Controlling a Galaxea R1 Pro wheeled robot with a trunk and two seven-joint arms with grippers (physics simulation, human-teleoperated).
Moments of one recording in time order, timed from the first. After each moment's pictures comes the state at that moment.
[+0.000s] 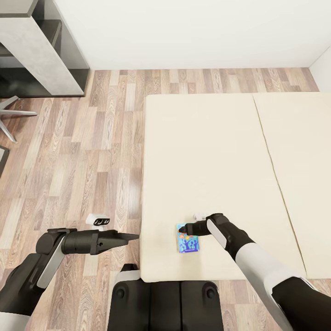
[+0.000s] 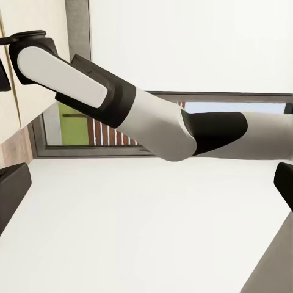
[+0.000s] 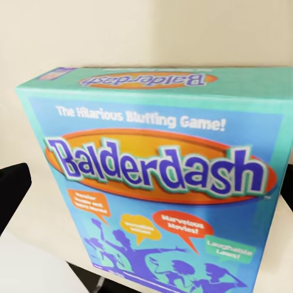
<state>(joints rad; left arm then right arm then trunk) -0.48 0.28 -0.09 -1.42 0.47 1.01 -1.48 -0.93 -0.01 0.42 -0.53 -0.48 0.70 0.15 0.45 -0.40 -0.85</state>
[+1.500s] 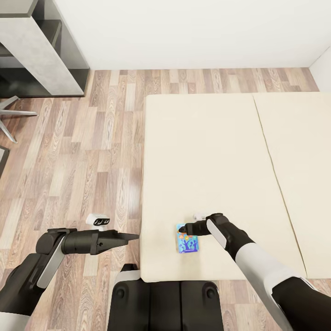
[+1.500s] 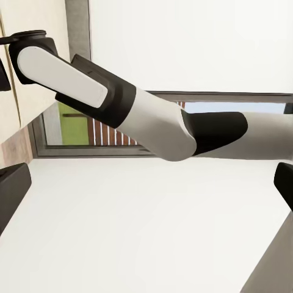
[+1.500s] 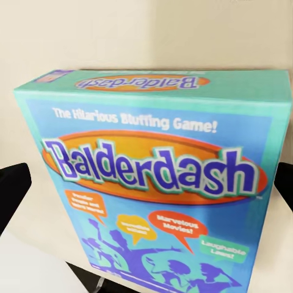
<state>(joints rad) -0.48 0.28 -0.09 -1.42 0.47 1.01 -1.48 -0.93 -0.01 0.42 -0.53 -0.48 0.70 0.15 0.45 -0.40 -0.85</state>
